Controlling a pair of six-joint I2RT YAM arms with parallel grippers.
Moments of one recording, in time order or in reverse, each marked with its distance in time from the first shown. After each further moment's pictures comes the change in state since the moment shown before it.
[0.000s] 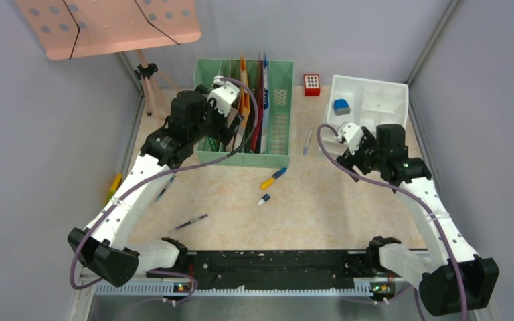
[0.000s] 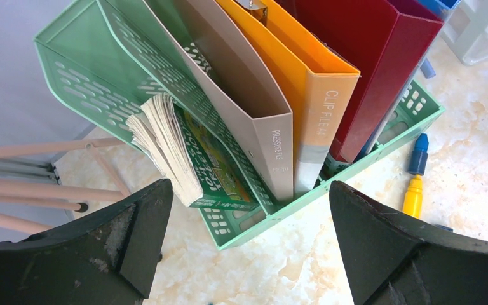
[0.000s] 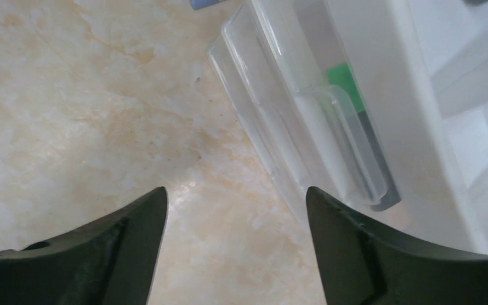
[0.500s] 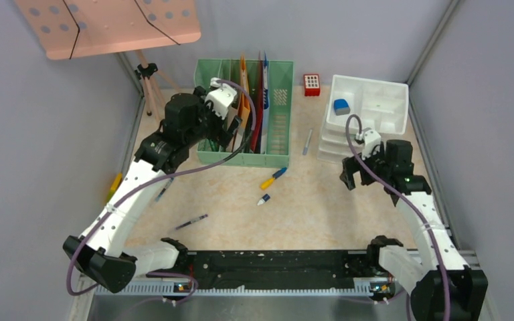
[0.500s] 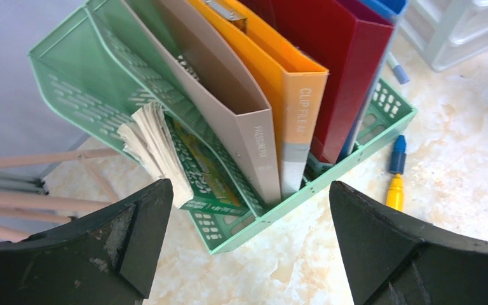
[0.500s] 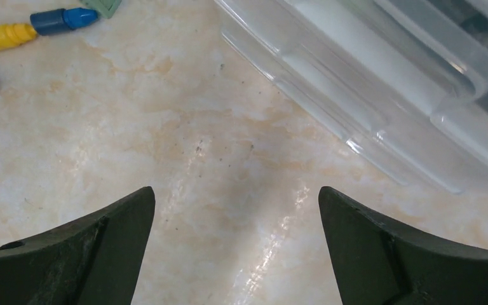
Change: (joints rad) left arm 0.001 -0.055 -0.016 0.000 0.039 -0.001; right arm -0.108 -0.113 -0.210 0.116 -0.090 0.386
